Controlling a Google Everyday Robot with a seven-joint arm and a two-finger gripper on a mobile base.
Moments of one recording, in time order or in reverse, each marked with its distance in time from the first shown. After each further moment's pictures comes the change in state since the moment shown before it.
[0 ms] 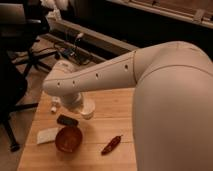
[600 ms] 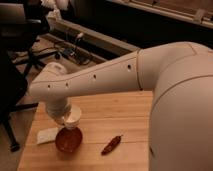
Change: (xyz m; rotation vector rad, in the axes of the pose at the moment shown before) arm 0.033 0.061 -0.029 -0.162 0.008 -0.266
